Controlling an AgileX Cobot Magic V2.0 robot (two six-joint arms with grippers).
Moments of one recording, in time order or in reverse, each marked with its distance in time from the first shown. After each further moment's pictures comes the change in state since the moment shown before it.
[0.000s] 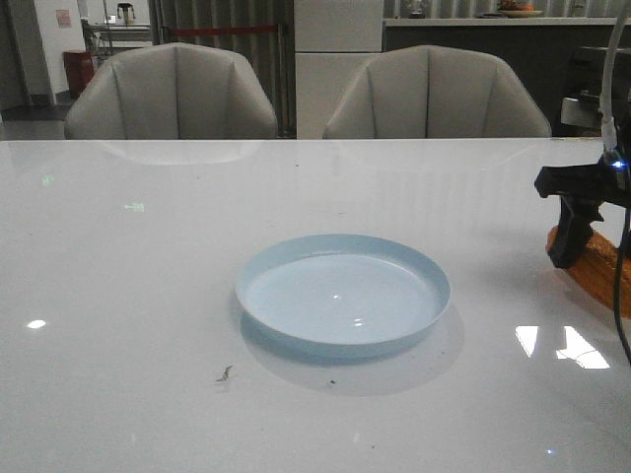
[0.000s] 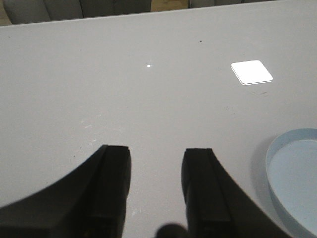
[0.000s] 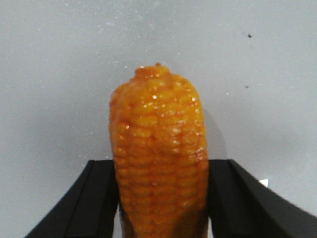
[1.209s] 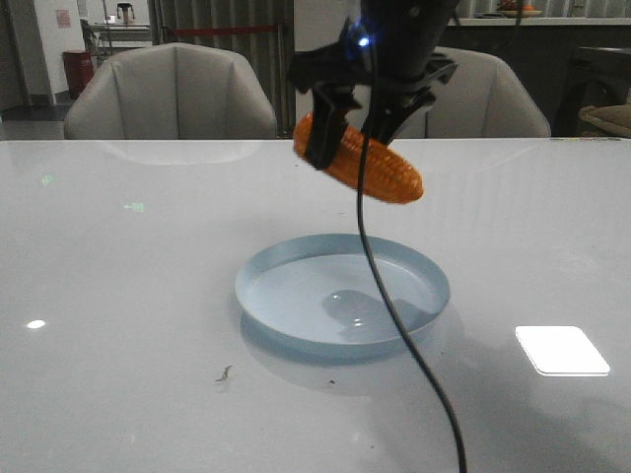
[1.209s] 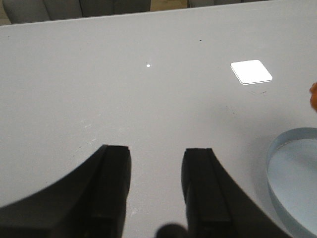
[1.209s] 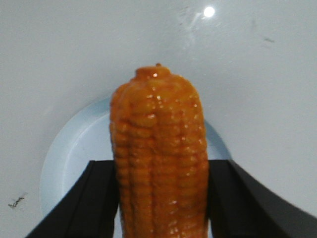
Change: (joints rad) left arm 0.000 0.000 0.000 0.000 0.000 0.000; right arm 0.508 0.081 -0.490 -0.062 0.271 -0.119
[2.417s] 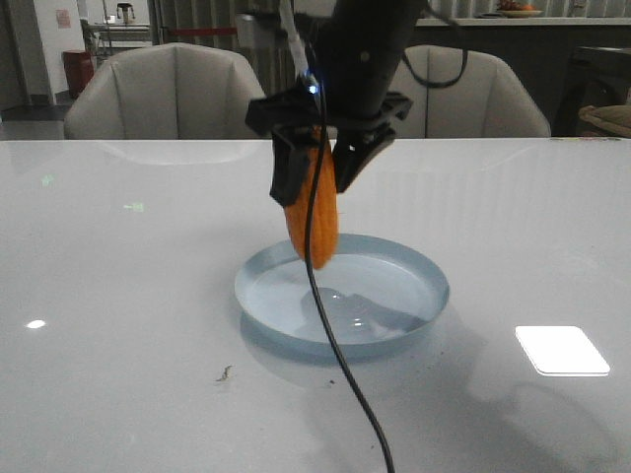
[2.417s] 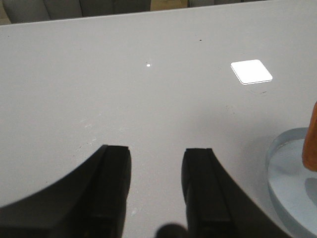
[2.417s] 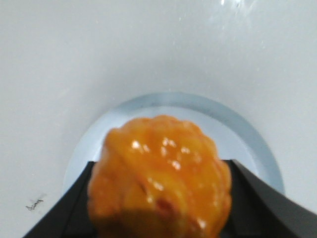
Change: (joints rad) left arm 0.000 0.000 0.000 0.000 0.002 0.000; right arm 0.050 0.059 -0.090 0.000 0.054 0.005
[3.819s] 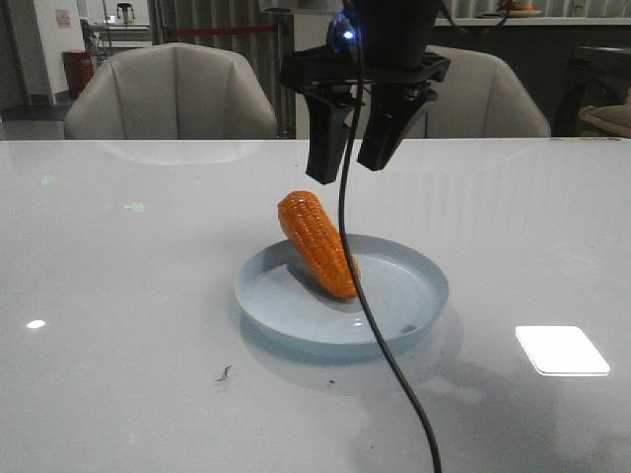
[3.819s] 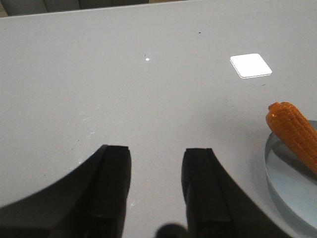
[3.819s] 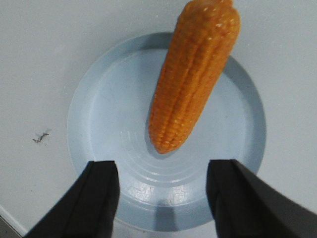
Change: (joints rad) left arm 0.000 0.000 0.000 0.000 0.024 0.000; right arm -0.011 -0.070 -0.005 -0.053 0.197 -0.001
